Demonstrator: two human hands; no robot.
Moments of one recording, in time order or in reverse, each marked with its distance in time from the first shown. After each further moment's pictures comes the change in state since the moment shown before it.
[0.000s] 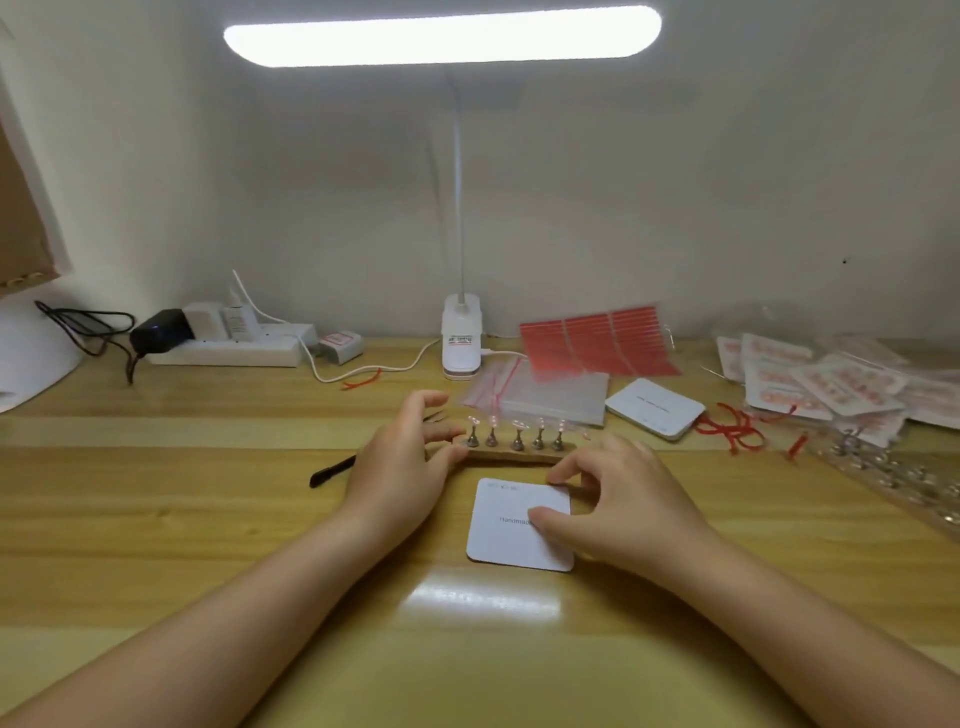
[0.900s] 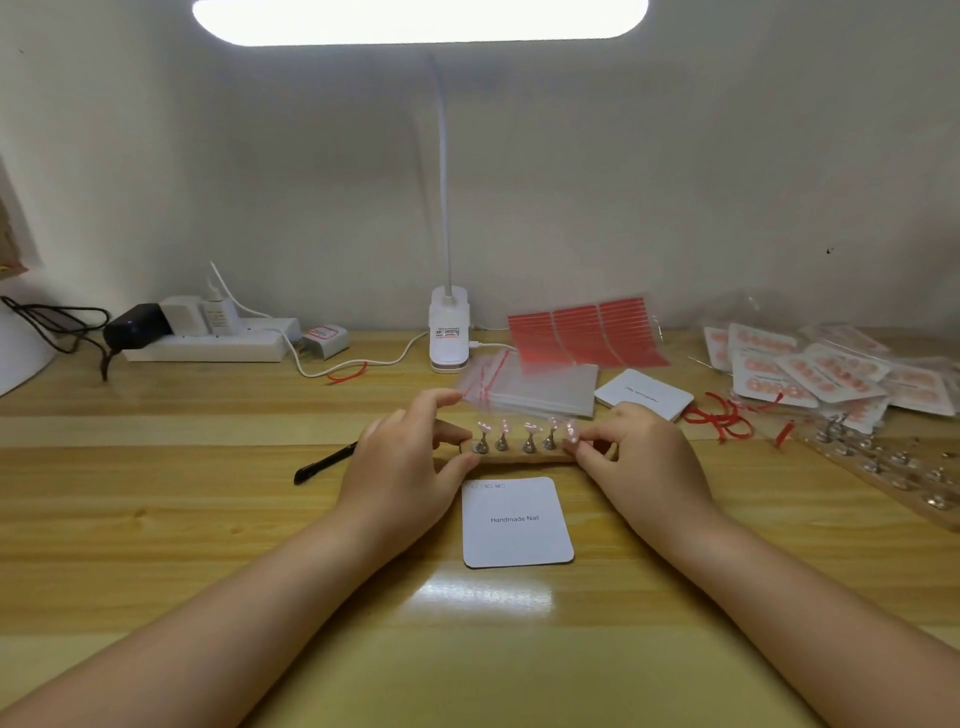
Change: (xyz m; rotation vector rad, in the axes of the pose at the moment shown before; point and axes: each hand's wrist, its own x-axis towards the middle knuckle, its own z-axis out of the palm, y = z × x) left_hand -0.009 0.006 0.004 0.162 0.055 0.269; right_hand 0.018 0.029 0.005 0.123 0.364 -0.041
